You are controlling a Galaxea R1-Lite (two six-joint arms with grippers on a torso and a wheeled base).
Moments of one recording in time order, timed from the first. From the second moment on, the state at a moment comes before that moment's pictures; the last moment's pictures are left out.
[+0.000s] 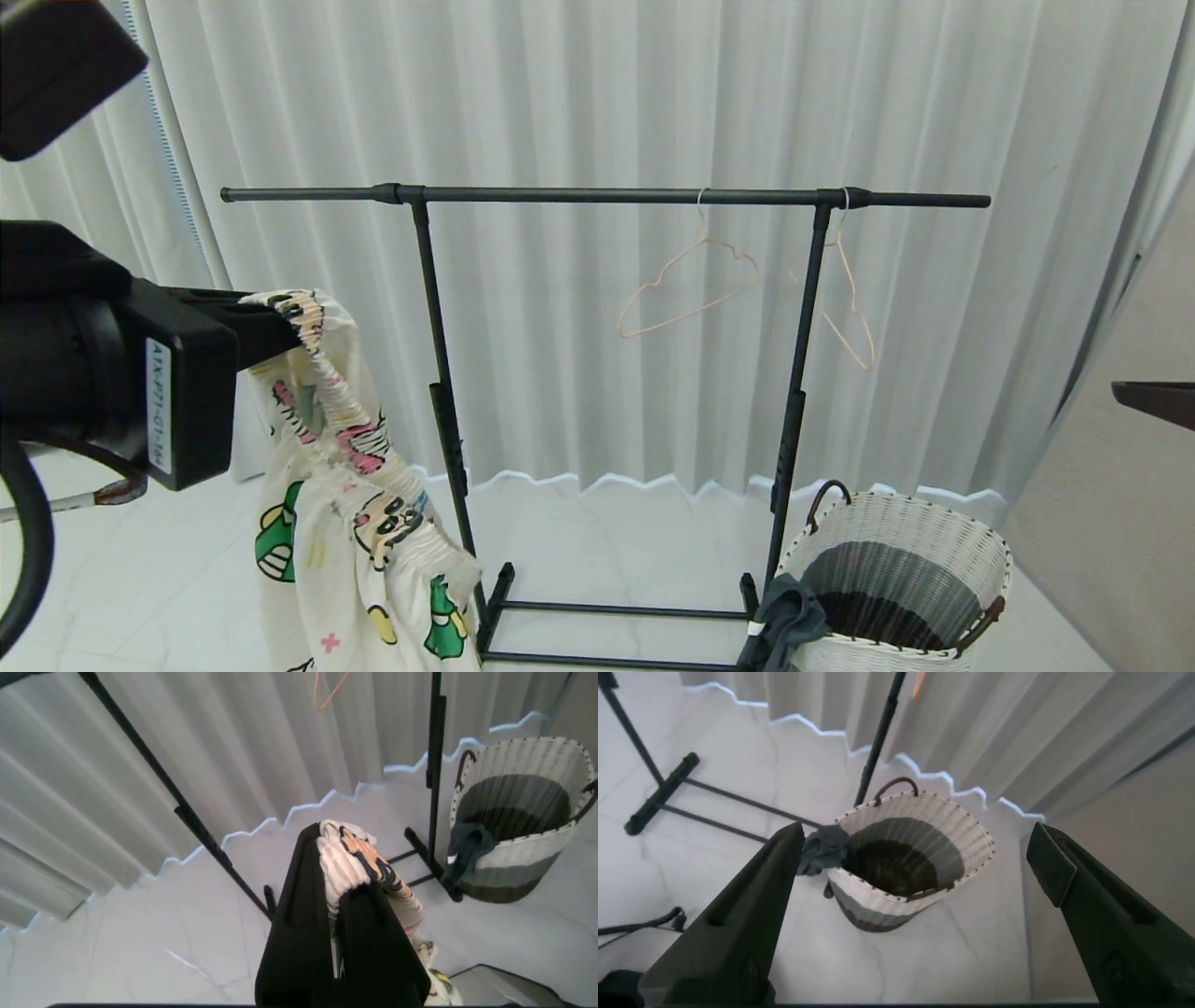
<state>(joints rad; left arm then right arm) -0.82 1.19 -1.21 0.41 0.46 0.09 0.32 1.10 -1.16 0.51 -0.15 -0.15</state>
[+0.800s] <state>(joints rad) -0.82 1.19 -1.21 0.41 0.46 0.08 0.31 1.12 -1.15 0.47 -0.15 -0.14</state>
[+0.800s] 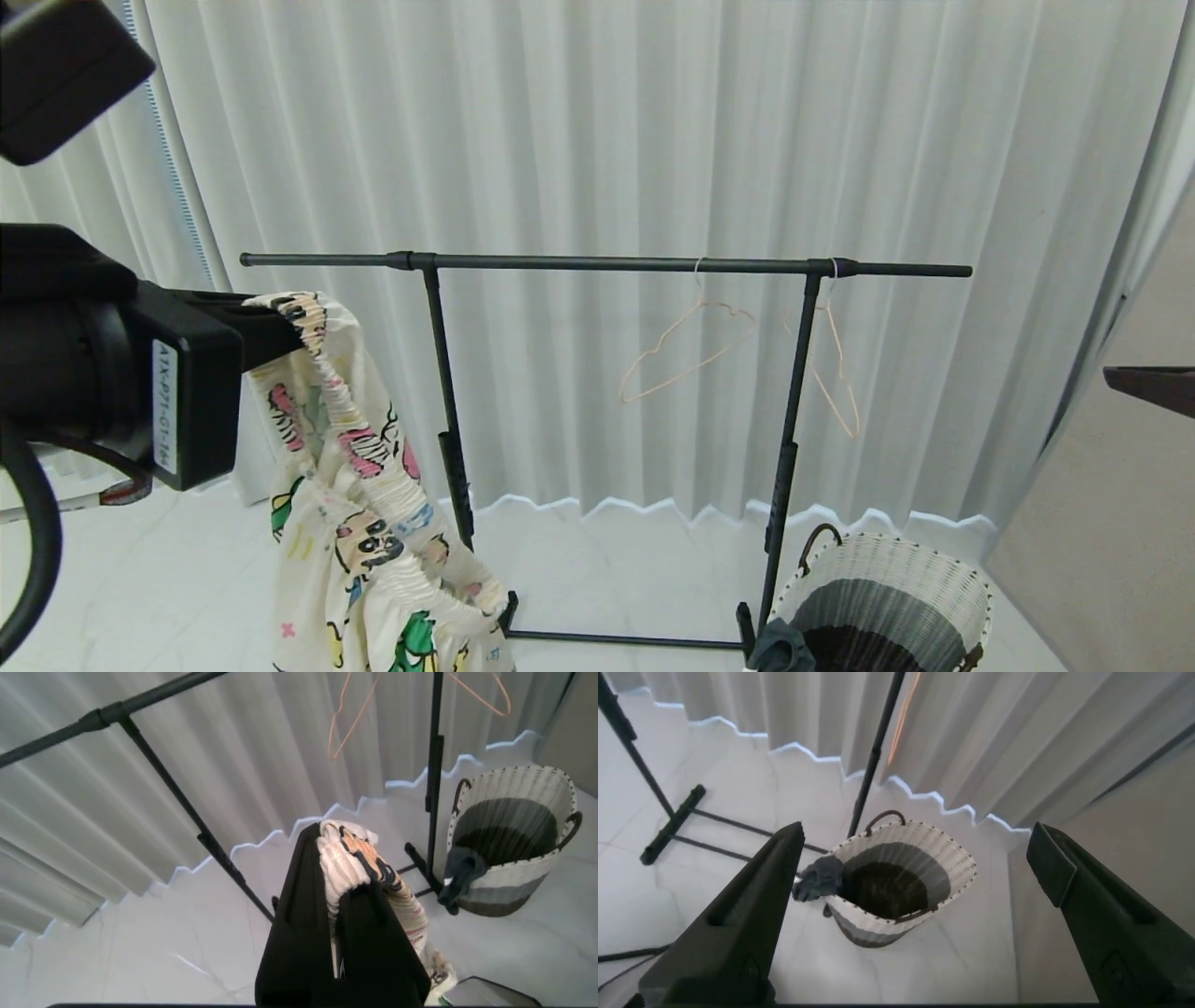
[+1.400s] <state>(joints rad) -0.82 1.19 -1.18 0.41 0.46 0.08 0.29 1.18 -1.13 0.44 -0.15 -0.14</state>
